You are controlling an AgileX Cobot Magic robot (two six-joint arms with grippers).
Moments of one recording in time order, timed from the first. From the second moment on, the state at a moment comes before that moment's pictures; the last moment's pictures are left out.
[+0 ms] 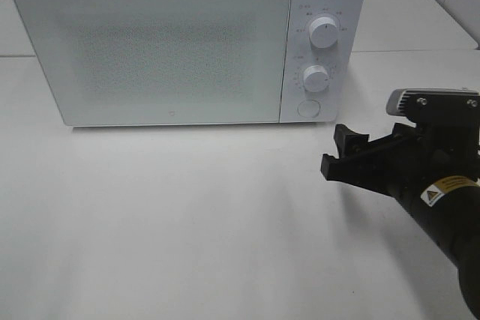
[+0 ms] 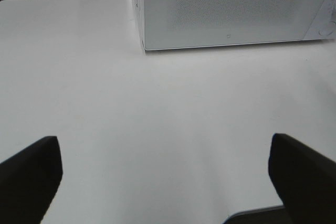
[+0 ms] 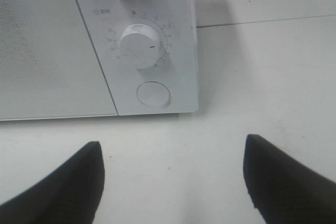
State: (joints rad) left arm -0.03 0.00 -0.52 -0.16 1.09 0.10; right arm 0.75 1.72 -0.25 0.70 -1.21 -0.05
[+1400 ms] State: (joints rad) left arm -0.03 0.00 -0.52 -0.16 1.09 0.10; right arm 0.82 1.74 -0.34 0.79 -1.15 1.16
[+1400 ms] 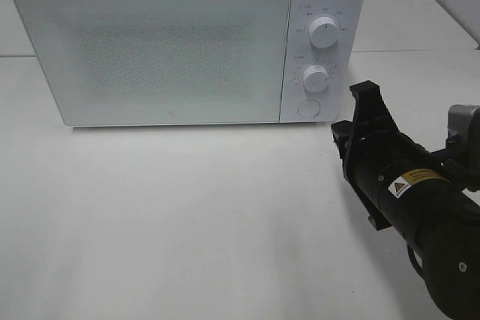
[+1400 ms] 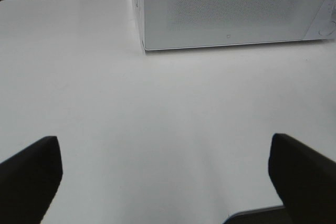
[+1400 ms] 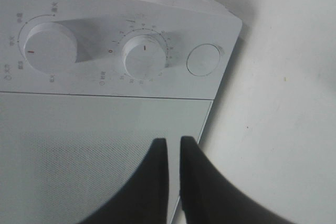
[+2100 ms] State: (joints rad) left arm -0.03 0.00 -0.52 -0.16 1.09 0.10; right arm 0.82 1.86 -0.45 0.89 -1.08 1.36
